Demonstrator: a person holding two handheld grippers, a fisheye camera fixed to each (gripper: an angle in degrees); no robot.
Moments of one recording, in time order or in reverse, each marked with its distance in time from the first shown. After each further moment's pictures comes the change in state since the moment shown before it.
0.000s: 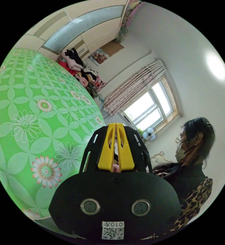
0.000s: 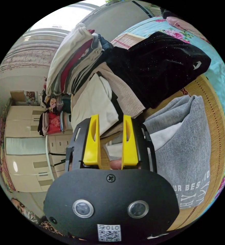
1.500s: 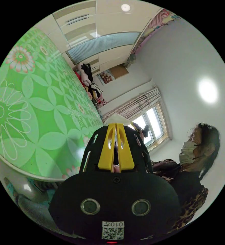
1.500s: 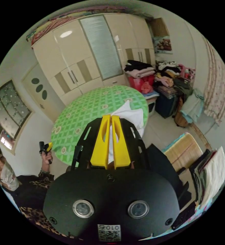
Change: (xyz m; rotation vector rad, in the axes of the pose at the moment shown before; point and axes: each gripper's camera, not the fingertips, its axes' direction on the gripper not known) left arm -0.068 0.124 -0.203 0.279 0.086 -0.152; right arm -0.712 0.252 -0.096 -0.314 -0.213 -1.422
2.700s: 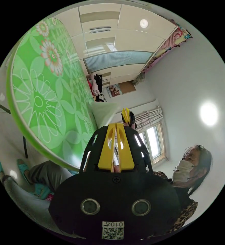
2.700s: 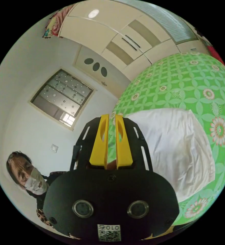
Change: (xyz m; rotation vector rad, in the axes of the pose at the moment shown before) left arm -0.044 -0.035 -0.069 0.164 -0.022 -0.198; right arm -0.163 -0.199 0.145 -0.299 -0.720 -0.146
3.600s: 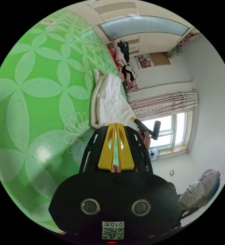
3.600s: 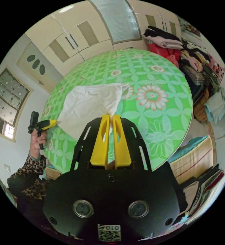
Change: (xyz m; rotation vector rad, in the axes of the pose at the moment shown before) left arm -0.014 -0.130 0.248 -0.361 -0.311 -0.034; right arm 0.028 0.011 -0.069 -0.100 0.703 0.212
